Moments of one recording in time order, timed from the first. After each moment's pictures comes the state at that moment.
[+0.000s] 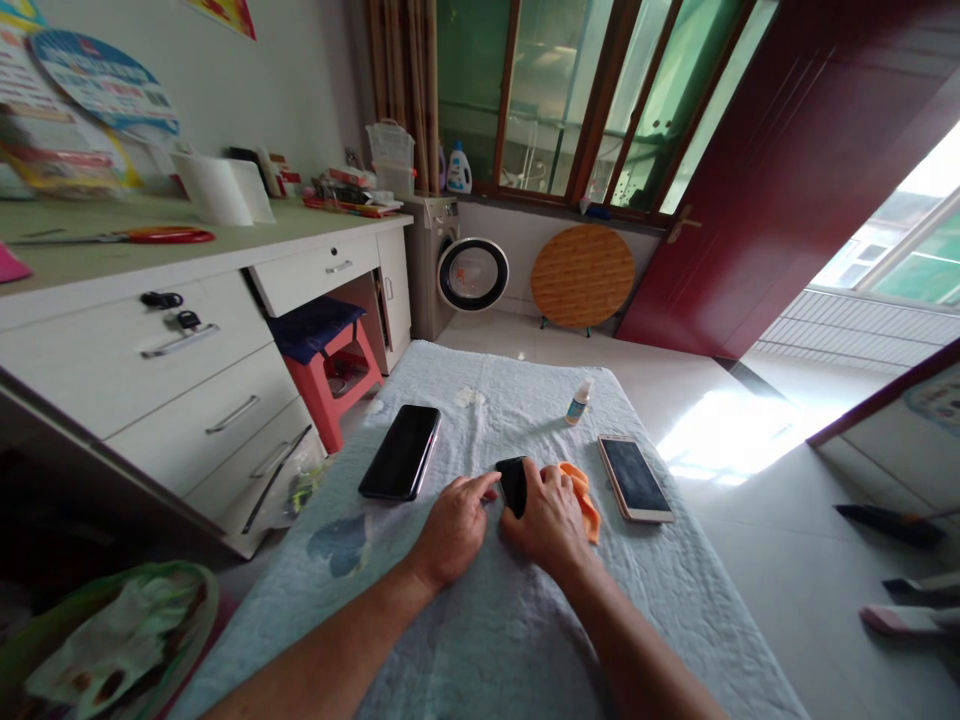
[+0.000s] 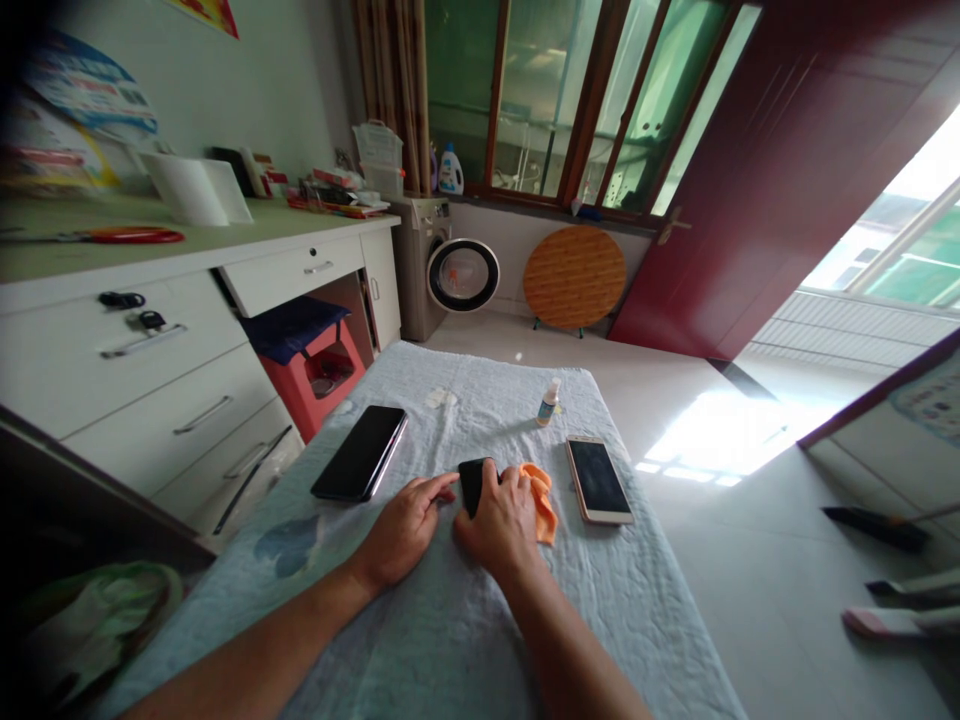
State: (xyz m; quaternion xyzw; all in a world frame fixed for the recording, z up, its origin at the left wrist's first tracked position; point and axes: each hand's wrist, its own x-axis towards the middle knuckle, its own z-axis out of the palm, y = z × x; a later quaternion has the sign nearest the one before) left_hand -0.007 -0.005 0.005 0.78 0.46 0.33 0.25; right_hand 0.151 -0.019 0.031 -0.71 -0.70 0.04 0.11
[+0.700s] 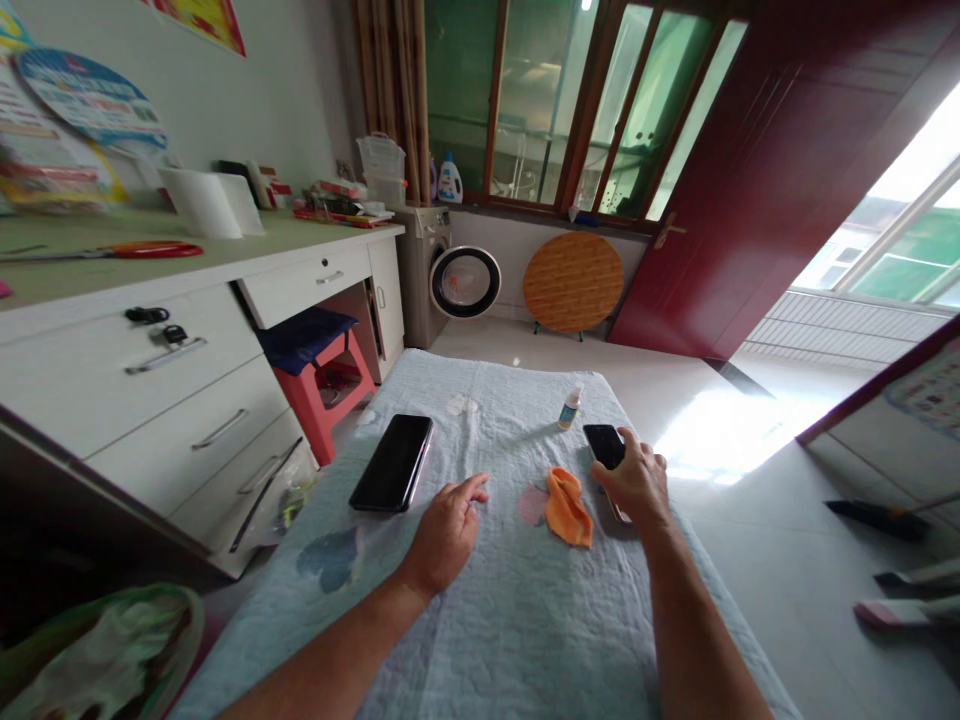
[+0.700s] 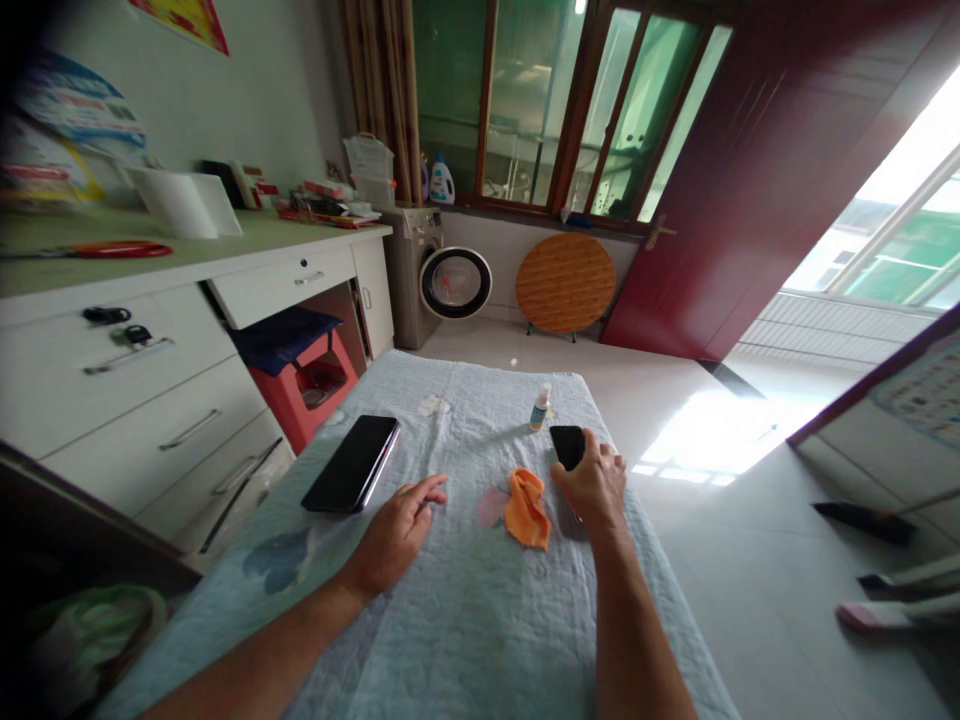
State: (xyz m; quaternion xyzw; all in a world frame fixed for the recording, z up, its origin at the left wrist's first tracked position) left_hand -0.008 -0.004 0.002 0.76 0.48 0.35 0.27; right_hand 0.282 0.022 0.046 -0.82 -0.55 -0.03 0.17
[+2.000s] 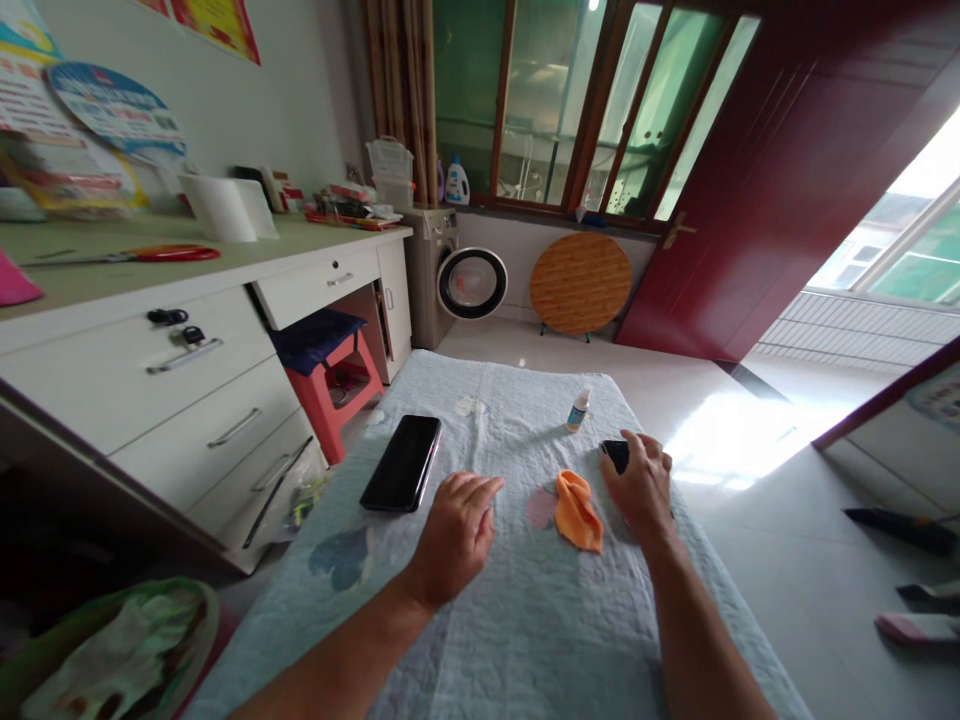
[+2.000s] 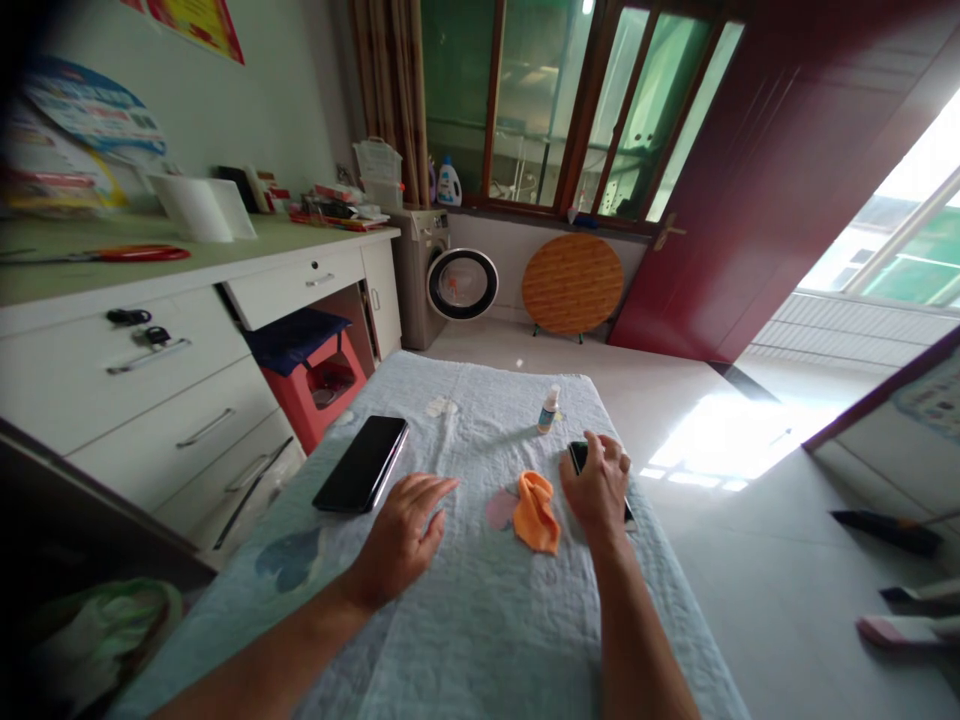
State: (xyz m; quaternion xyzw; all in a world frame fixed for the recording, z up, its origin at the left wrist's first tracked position) left_hand -0.009 -0.009 0.018 0.83 0.40 0.38 0.07; right_hand 0.275 0.023 0.029 -0.76 -0.57 -0.11 0.27
